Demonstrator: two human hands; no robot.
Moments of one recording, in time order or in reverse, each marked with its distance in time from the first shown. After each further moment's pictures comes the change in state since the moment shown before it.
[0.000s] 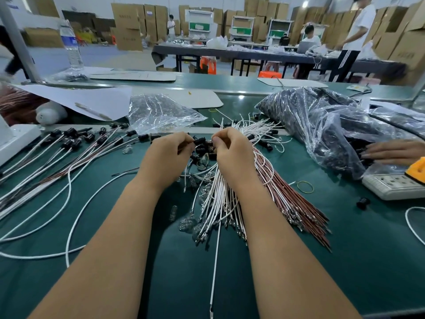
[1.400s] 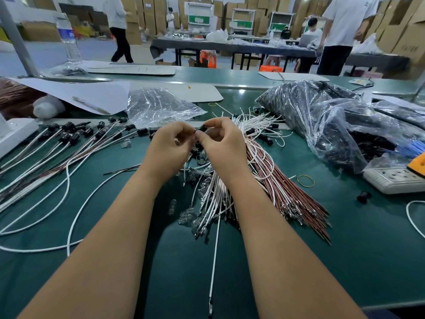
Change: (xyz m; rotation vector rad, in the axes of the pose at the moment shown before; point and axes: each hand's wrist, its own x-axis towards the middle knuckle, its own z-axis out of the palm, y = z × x) left_hand 0.003 0.014 0.000 -0.278 -0.014 -0.070; right_hand -0.005 -0.011 0.013 0.229 -0.014 0.076
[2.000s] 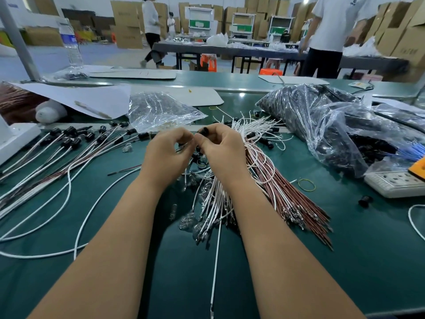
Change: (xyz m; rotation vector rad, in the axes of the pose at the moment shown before) left_hand -0.004 -0.006 -0.002 0.176 0.061 0.058; right_hand 0.001 -0.002 0.002 0.018 -0.035 -0.002
